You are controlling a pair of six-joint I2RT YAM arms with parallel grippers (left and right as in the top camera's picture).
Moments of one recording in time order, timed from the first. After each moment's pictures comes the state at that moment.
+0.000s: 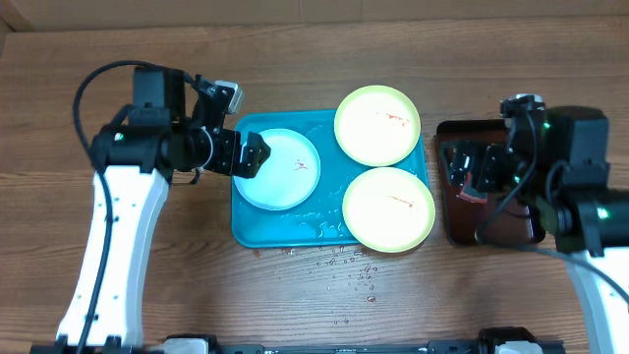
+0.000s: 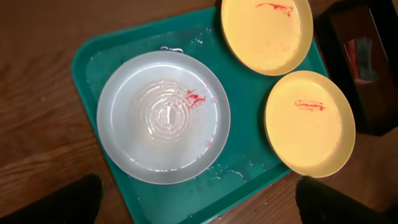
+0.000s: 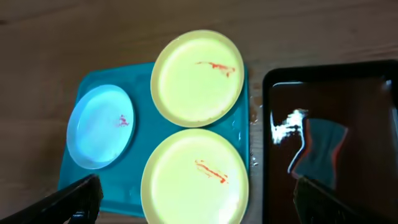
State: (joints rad) left arm -0.04 1.47 1.40 -1.03 0.42 0.13; right arm 0.04 1.13 1.21 -0.93 -0.30 0.17
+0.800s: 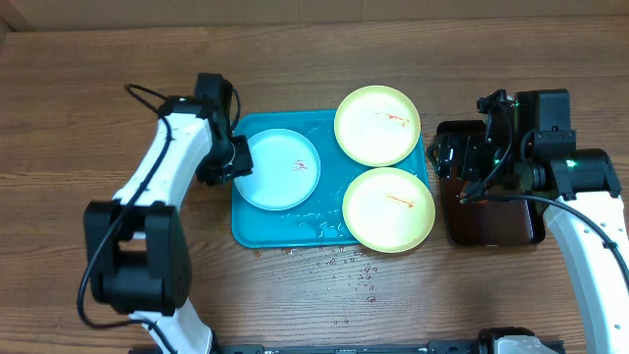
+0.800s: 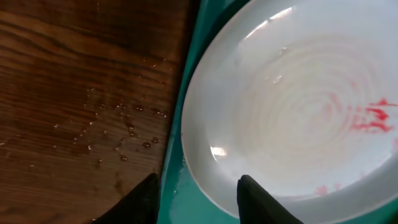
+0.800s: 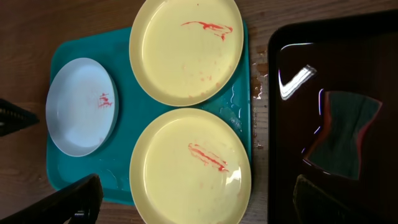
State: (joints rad) left arm -0.10 1.89 1.40 -1.04 0.04 -0.40; right arm 0.04 1.32 1.21 -0.93 -0.33 0.17
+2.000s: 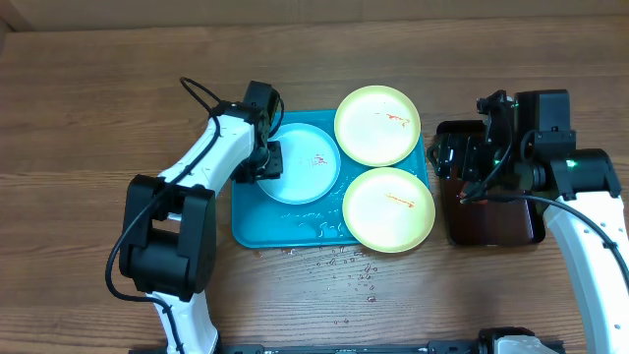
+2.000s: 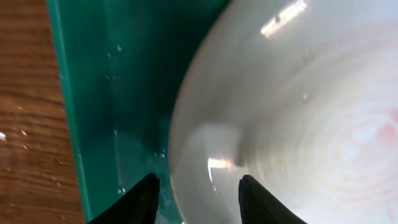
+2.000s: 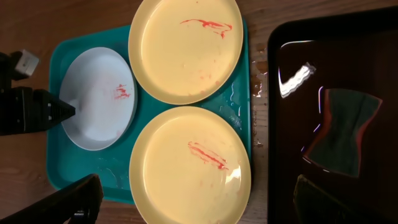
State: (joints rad) left arm -0.25 2.00 1.40 -0.90 -0.07 -0.39; right arm 0.04 1.32 1.21 -0.94 -0.33 0.17
